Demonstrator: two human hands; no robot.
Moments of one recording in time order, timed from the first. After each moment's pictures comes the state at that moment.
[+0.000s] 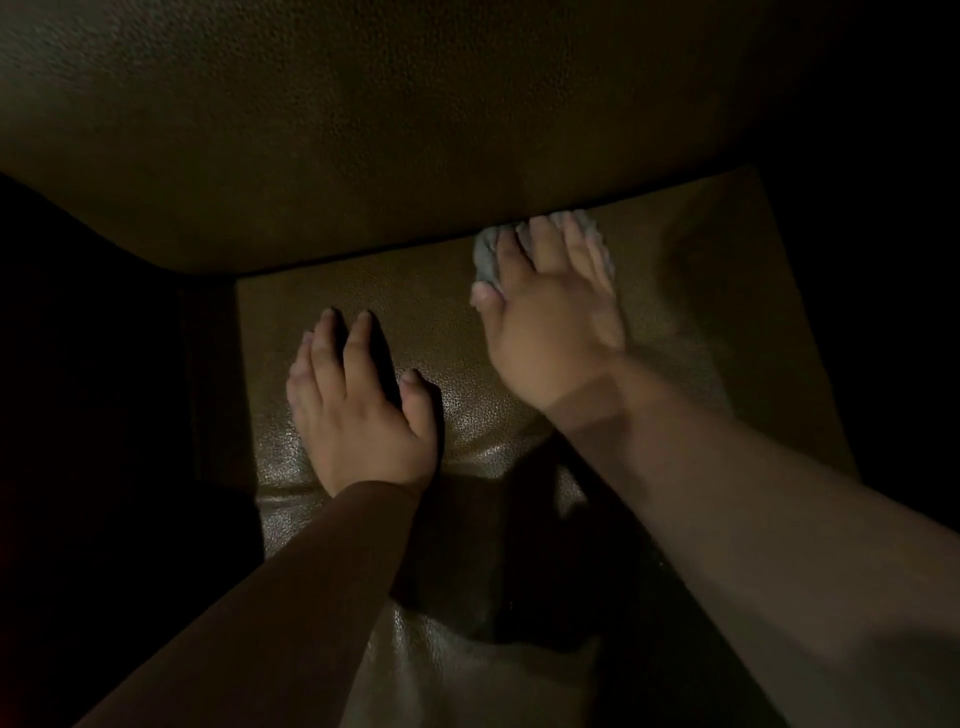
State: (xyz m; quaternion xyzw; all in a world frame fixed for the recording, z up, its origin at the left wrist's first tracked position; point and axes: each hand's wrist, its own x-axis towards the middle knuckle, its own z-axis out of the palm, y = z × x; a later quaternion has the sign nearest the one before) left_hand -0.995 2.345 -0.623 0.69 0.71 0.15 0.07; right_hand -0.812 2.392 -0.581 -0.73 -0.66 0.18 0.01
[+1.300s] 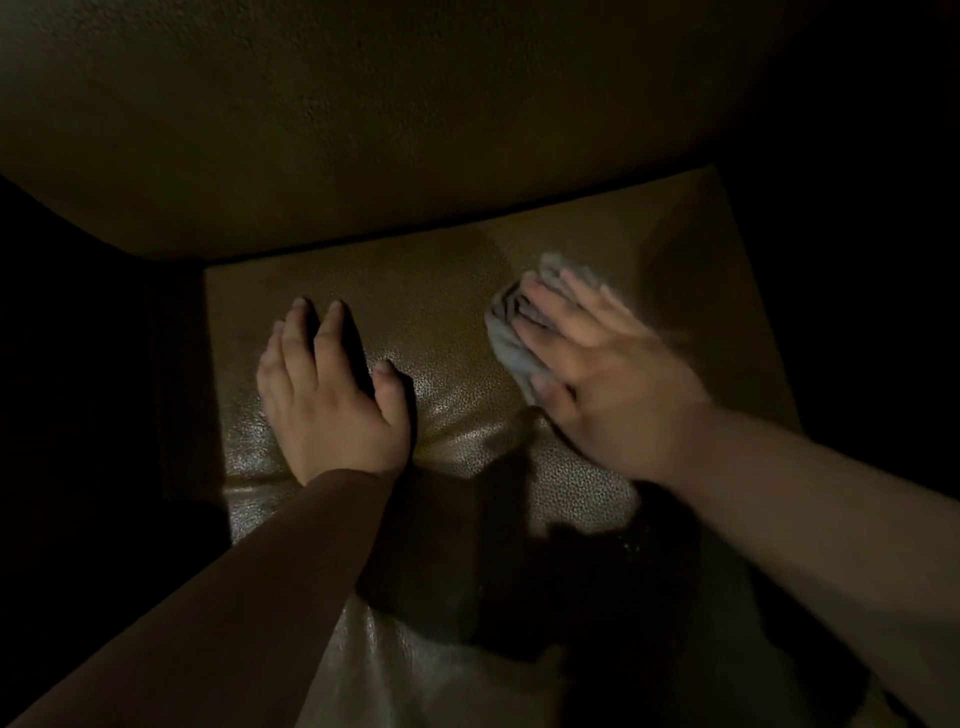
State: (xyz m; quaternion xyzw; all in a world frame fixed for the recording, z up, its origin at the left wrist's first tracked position) left_hand -0.993 2.345 -0.626 0.68 0.71 0.17 0.07; right_hand -0.733 2.322 -0.581 -0.57 -0.81 0.15 0.01
